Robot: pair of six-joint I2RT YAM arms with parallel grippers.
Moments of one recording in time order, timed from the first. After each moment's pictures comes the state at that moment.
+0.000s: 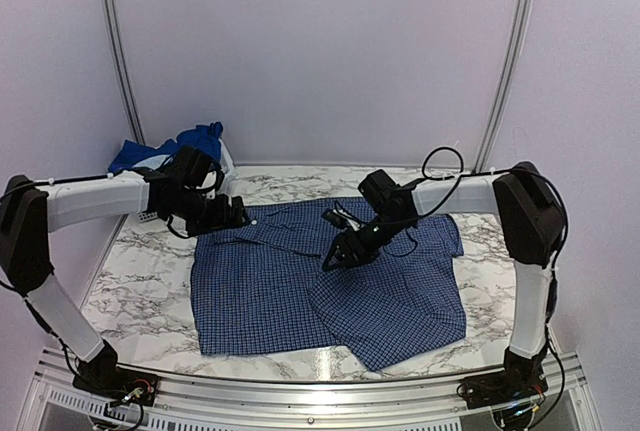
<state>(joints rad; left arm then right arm) -0.49 1.63 1.15 -0.45 0.09 -0.50 0.61 2.03 1.39 -0.56 -0.79 0.07</state>
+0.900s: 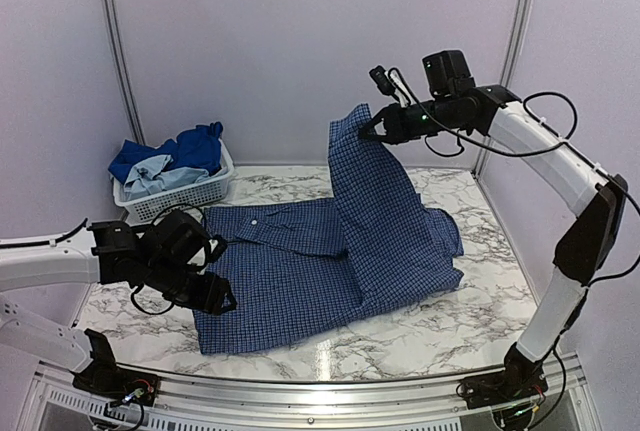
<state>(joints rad) -0.92 1.17 0.78 -0.67 0.03 -0.62 0.49 1.74 1.87 -0.72 -0.58 0.07</state>
